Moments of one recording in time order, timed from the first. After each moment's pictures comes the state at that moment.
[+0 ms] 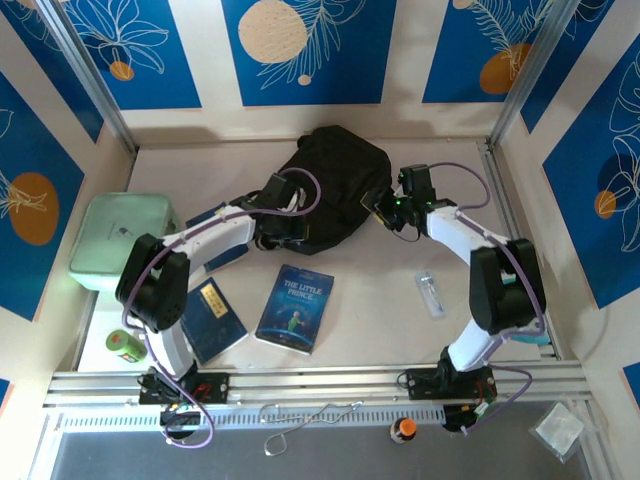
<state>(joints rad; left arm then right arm) -0.60 1.79 1.32 -0.51 0.18 -0.46 0.24 1.62 1.05 -0.22 -0.36 0.93</state>
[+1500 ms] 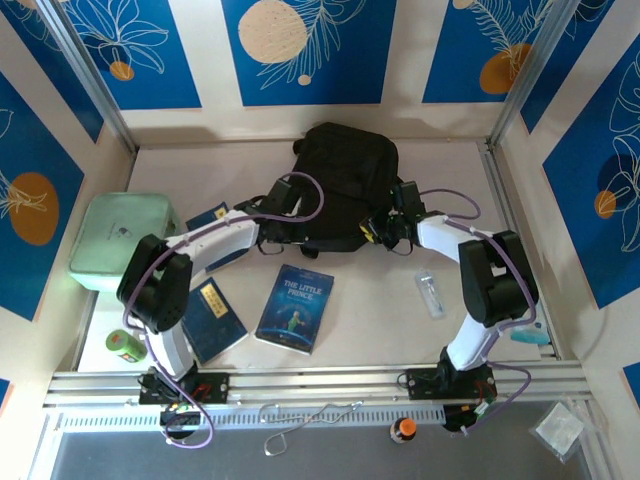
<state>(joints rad) -0.61 1.78 1.27 -0.50 0.01 -0.45 0.27 1.73 0.99 -0.19 -0.36 1.13</state>
